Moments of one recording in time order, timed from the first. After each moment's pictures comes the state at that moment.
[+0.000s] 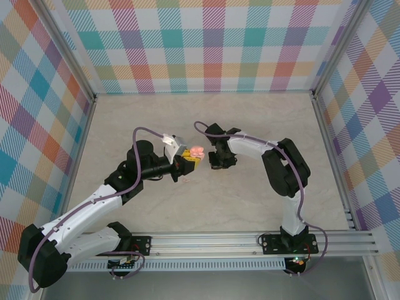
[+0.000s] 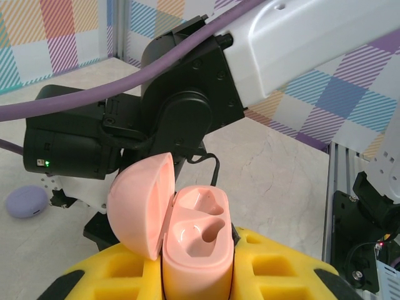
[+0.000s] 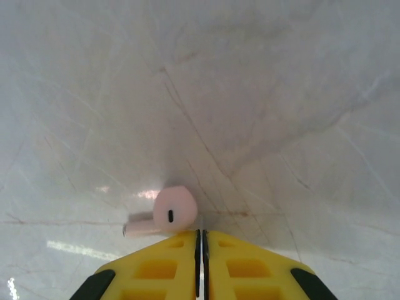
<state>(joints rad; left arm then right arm) -0.65 0.99 0.72 0.01 0.48 -0.09 0.67 2.01 1.41 -0.80 -0.03 0.50</state>
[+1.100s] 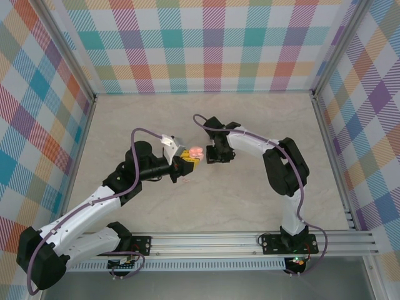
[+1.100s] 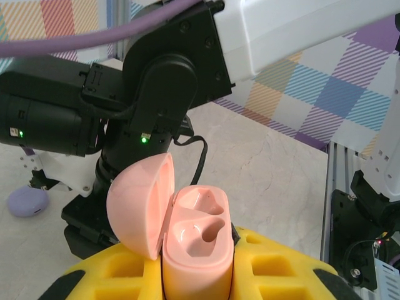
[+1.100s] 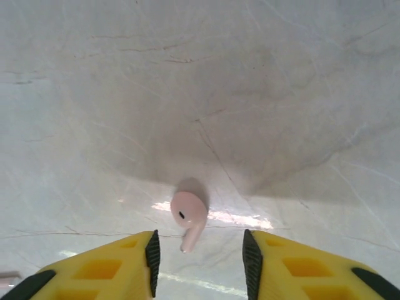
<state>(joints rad) -0.65 0.96 0.72 -0.01 0.48 -0.08 0.66 2.02 1.51 -0.85 -0.05 0.52</state>
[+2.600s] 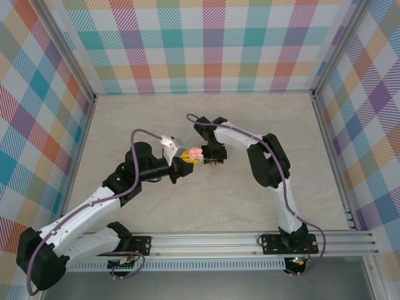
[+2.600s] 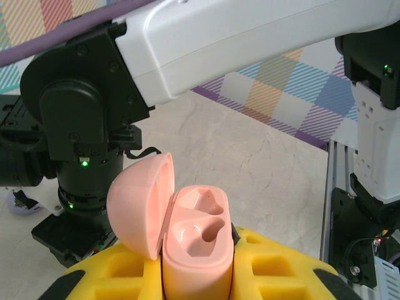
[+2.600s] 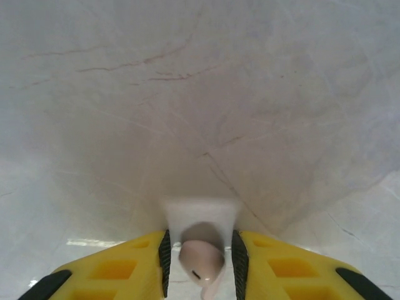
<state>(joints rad) -0.65 0.95 0.71 0.00 0.48 -0.08 0.68 2.25 1.79 -1.08 -0.02 0.63</state>
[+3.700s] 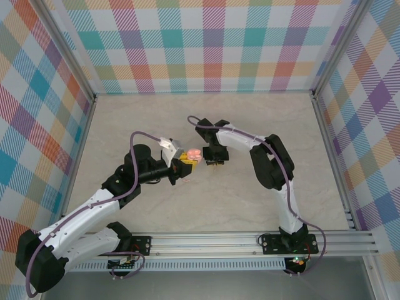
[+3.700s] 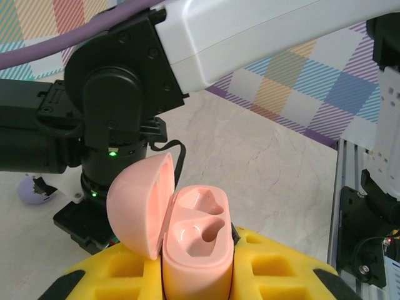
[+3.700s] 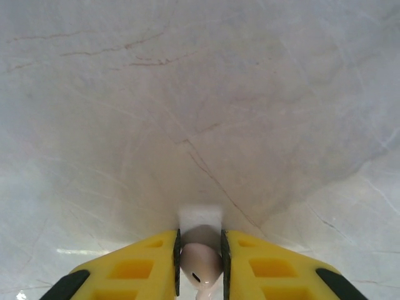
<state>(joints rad) -0.65 0.93 0.68 -0.01 0.45 -0.08 0.68 2.18 1.67 -1.00 0.01 0.60</state>
